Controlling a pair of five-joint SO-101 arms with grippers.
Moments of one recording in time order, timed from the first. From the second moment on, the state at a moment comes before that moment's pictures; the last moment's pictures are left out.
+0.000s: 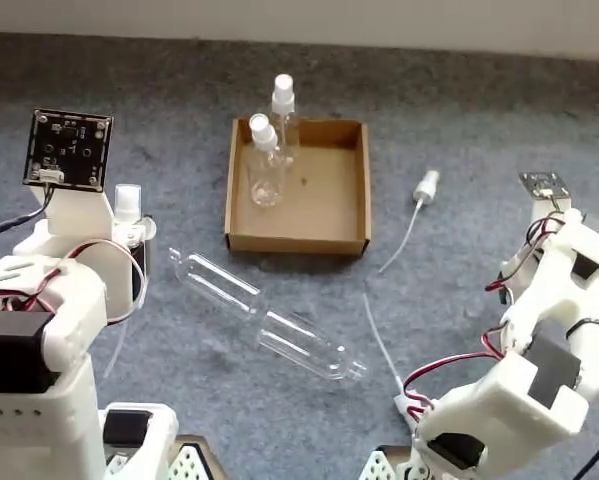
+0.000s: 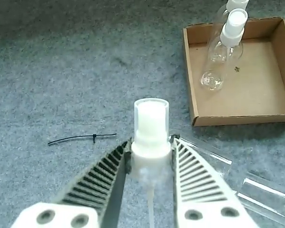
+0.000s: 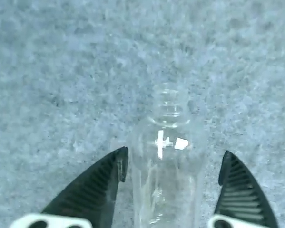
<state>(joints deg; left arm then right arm) -5.1 -51.1 10.9 93.0 0.6 30.9 7.6 15.3 66.5 42.6</state>
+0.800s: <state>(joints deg) -5.1 -51.1 10.9 93.0 0.6 30.1 7.6 15.3 66.0 42.6</state>
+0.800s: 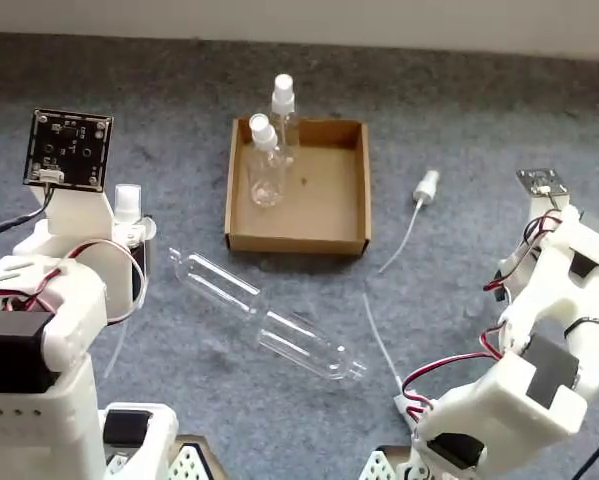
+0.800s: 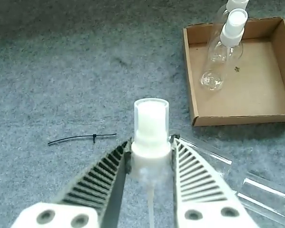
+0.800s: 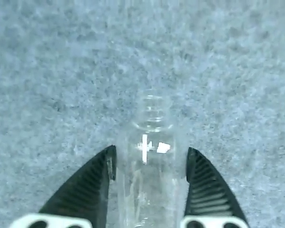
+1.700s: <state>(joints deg) -5.1 -51.1 10.9 93.0 0.6 29.5 7.4 18.2 65.5 42.6</state>
